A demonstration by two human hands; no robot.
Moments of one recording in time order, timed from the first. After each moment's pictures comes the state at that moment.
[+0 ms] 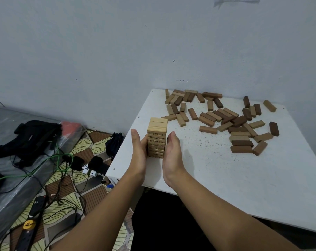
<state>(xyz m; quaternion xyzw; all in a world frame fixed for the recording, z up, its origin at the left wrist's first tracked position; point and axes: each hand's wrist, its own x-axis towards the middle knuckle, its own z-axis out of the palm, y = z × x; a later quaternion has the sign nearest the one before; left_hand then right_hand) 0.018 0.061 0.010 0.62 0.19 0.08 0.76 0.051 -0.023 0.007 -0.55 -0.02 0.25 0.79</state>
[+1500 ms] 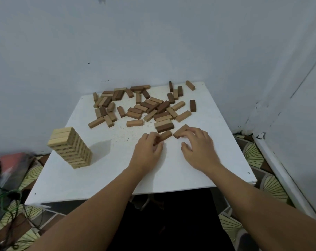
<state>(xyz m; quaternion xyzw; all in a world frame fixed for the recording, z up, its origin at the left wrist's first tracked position) 0.110 -0.139 -0.037 0.94 -0.01 0.07 0.33 0.127 -0.348 -0.047 -0.94 -0.12 -0.08 0.30</state>
